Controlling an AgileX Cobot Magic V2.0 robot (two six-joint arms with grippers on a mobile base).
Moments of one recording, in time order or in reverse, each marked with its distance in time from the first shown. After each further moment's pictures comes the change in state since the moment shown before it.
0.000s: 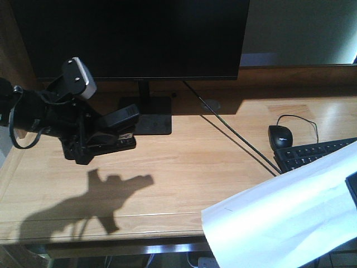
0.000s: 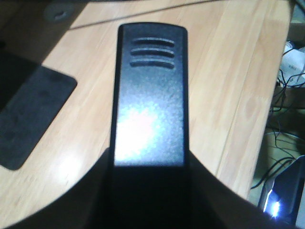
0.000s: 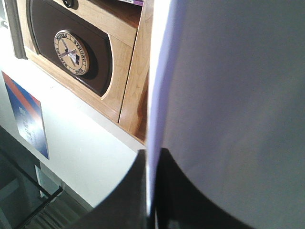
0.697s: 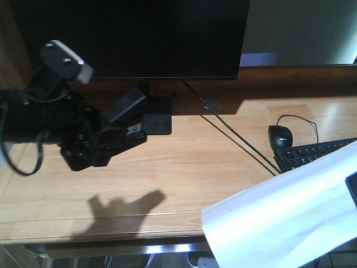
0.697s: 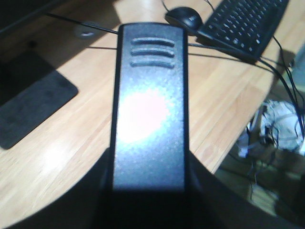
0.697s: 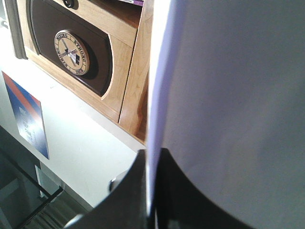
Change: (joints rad) left arm -0.248 -0.295 0.084 0.241 -0.173 -0.636; right arm 0.000 0.000 0.000 0.000 0.000 0.000
